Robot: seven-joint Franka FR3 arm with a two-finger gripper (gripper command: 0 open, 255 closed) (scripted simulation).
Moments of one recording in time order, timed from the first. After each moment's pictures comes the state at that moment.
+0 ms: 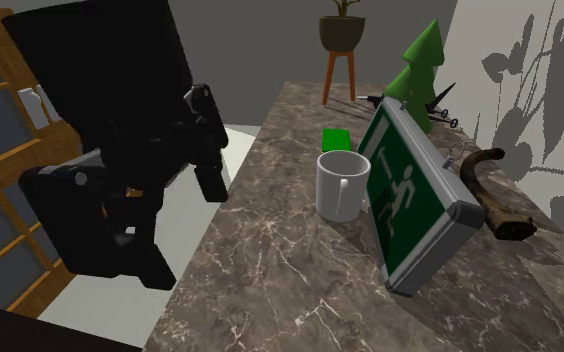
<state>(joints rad) 0.06 -0.55 0.30 -2.18 0.13 1.80 0.31</state>
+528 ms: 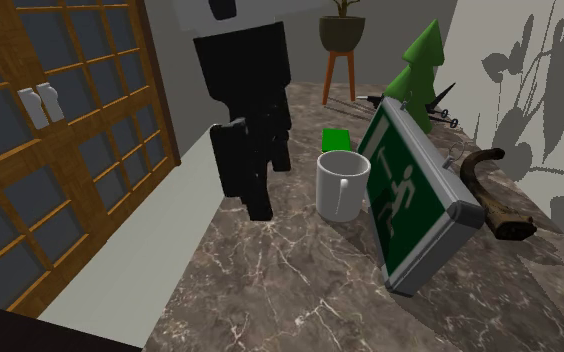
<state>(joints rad) 0.05 -0.30 0.49 -1.99 0.05 1.87 0.51</state>
